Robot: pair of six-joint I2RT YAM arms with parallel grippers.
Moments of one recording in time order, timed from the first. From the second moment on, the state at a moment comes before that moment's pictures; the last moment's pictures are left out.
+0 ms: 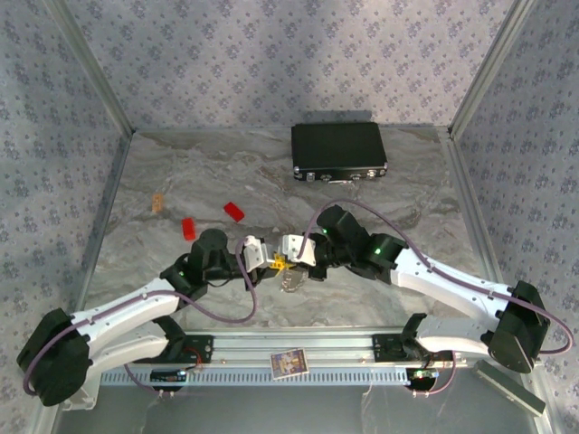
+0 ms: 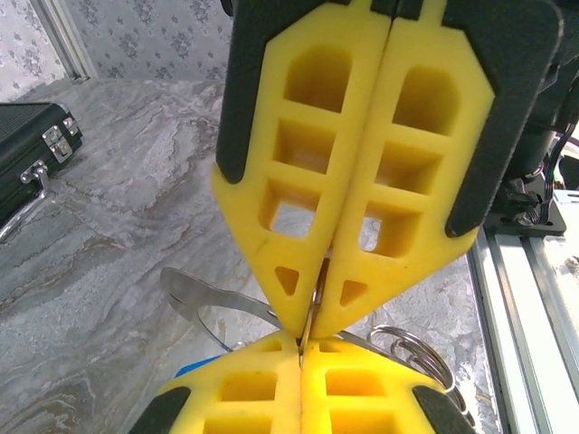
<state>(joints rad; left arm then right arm) -0.79 0.97 0.41 0.23 0.56 0.23 0.93 1.17 0.89 -0.38 -0.37 -0.57</state>
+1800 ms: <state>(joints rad) -0.81 1.00 0.41 0.29 0.54 0.22 0.90 1.11 0.80 -0.31 -0.39 -0.51</state>
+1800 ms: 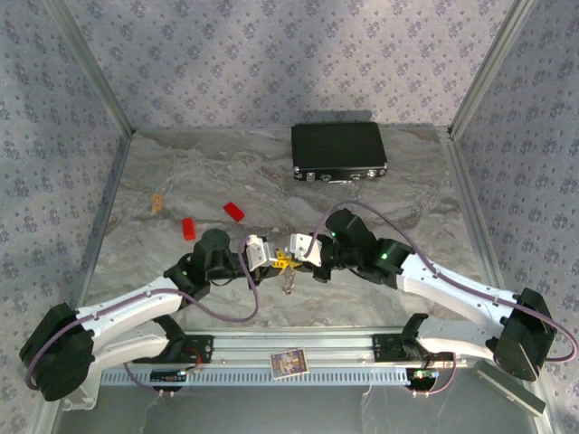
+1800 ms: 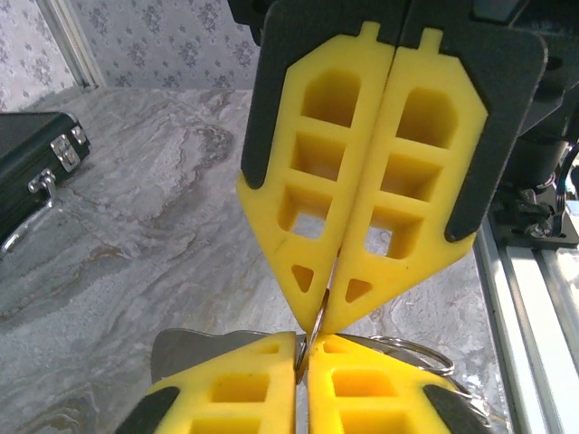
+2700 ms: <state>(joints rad) -0.81 0.89 0.48 0.09 0.37 0.24 0.87 1.00 0.76 -0.30 -0.23 -0.49</state>
